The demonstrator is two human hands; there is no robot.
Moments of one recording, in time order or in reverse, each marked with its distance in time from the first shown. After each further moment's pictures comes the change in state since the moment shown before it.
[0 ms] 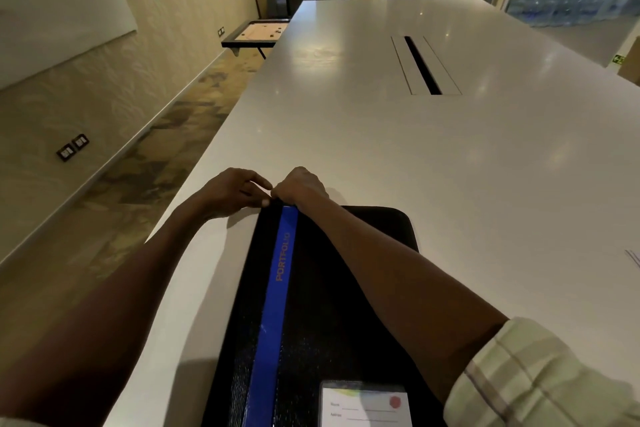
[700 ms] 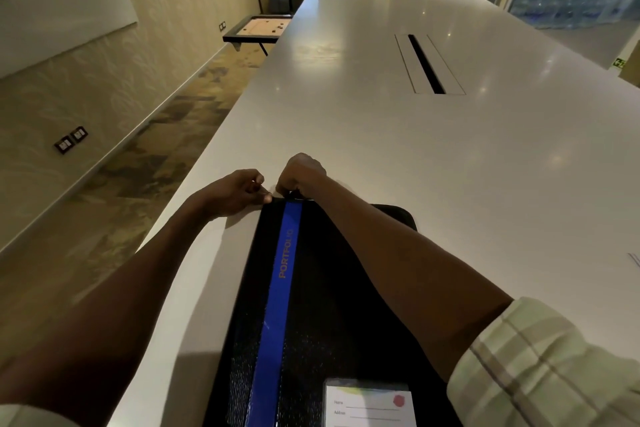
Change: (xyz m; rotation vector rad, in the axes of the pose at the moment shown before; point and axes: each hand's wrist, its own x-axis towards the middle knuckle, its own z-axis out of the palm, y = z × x) left_hand 0.004 -0.011 0.006 -0.193 -0.083 -0.017; right_hand 0.012 -0.019 -0.013 -0.176 -0.071 -0.001
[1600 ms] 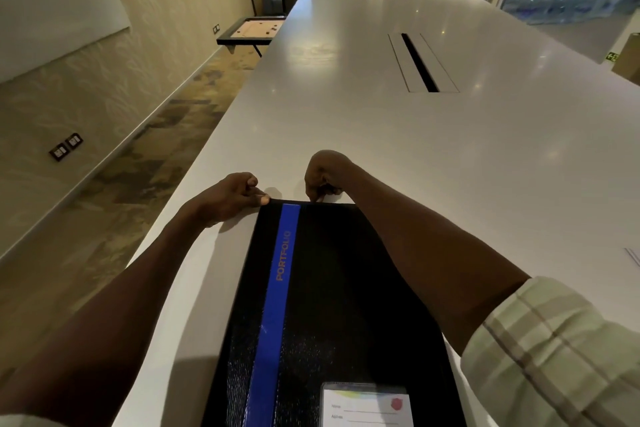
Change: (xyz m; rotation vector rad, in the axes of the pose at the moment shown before) left_hand 0.006 -0.007 0.003 -0.258 -0.033 0.028; right_hand 0.016 0.026 -0.045 -0.432 -0.503 0.230
